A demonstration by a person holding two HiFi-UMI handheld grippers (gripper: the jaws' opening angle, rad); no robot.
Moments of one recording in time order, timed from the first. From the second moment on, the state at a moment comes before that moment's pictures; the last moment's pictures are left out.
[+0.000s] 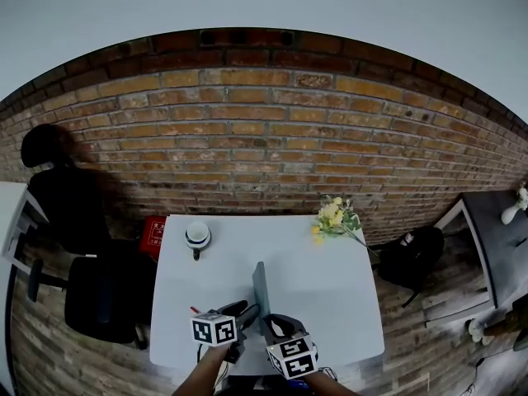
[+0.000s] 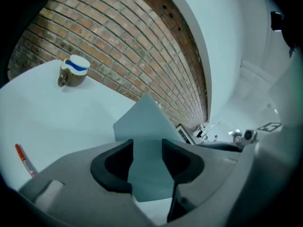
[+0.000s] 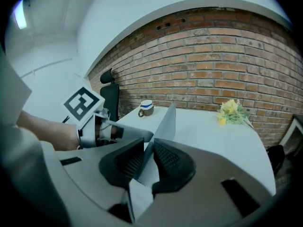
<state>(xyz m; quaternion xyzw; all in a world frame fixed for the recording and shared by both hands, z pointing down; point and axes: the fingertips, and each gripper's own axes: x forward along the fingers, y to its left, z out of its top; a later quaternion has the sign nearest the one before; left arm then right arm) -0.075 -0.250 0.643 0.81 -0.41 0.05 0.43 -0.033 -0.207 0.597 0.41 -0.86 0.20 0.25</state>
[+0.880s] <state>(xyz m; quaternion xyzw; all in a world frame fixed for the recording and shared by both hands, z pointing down) -0.047 -0.277 0.625 0.80 -0.38 0.20 0.42 -0.055 -0.203 0.598 0.40 -0.86 0.19 0.25</state>
